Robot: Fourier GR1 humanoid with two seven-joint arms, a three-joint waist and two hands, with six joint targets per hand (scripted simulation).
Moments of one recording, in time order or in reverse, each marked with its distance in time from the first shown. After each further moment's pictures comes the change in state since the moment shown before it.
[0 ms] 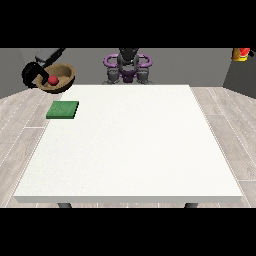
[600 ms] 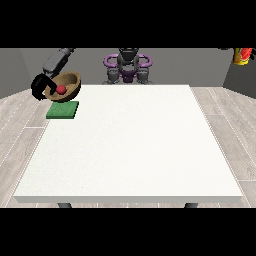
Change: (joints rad) left arm 0.008 0.015 -0.012 0.011 0.006 0.016 -0.036; right arm -0.076 0.112 -0.019 0.137 -0.017 -0.039 -0.085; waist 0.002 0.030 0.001
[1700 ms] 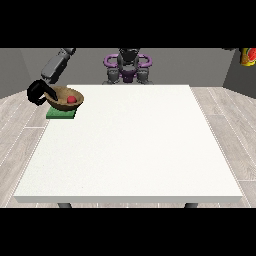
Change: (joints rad) left arm 0.006 0.082 0.024 0.044 0.048 -0.047 -0.055; right arm -0.120 -0.038 -0.077 0.145 -0.016 -0.134 -0.092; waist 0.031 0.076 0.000
